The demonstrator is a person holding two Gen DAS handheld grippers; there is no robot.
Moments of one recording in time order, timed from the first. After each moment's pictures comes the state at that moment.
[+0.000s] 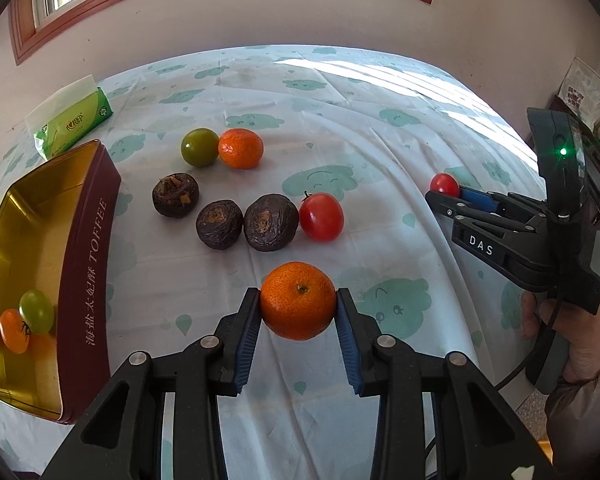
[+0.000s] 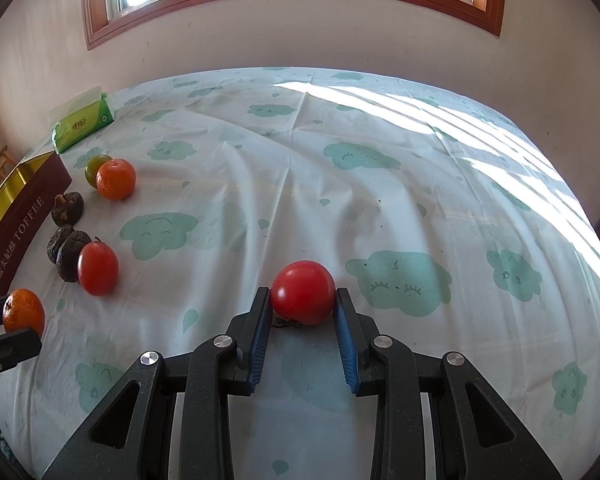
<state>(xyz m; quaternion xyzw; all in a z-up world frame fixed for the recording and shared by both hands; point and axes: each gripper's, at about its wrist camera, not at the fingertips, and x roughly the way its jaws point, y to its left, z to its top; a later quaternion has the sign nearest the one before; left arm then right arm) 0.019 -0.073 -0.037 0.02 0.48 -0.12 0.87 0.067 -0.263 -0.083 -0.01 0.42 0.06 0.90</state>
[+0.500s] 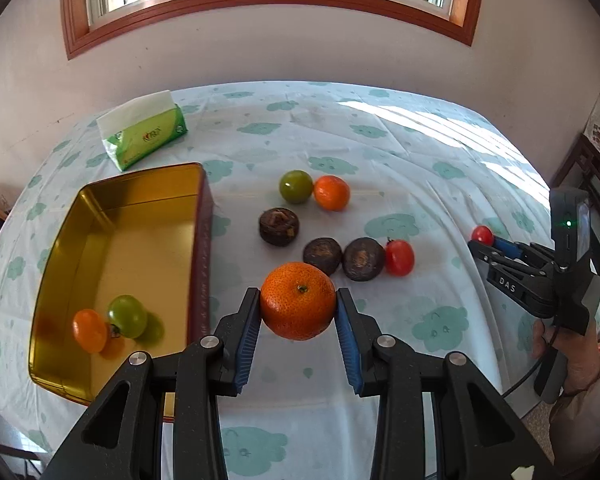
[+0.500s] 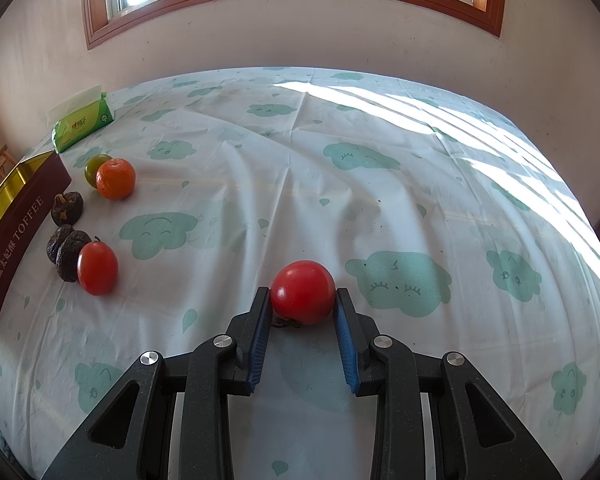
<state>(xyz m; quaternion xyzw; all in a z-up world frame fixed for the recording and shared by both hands) 0.013 -0.004 0.007 0.00 0.44 -0.05 0.90 0.067 -0.263 -0.083 -0.01 0.42 0.06 0.90</state>
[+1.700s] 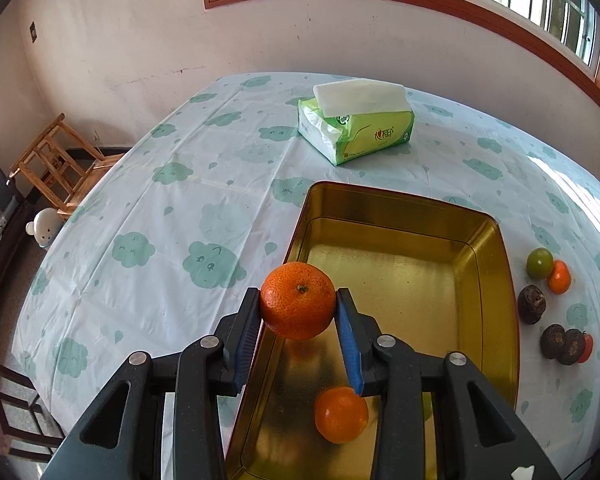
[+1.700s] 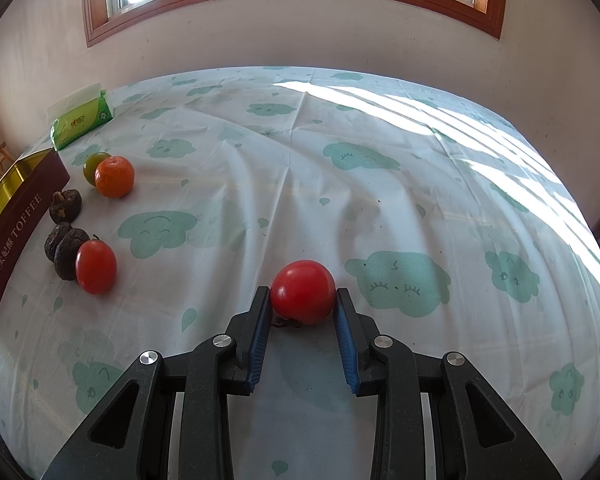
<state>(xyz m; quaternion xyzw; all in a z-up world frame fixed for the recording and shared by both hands) 0.069 0.191 -0.009 -0.05 0.46 0.14 0.88 0.067 -0.261 -0.084 -0.02 0.42 0.06 0.90</state>
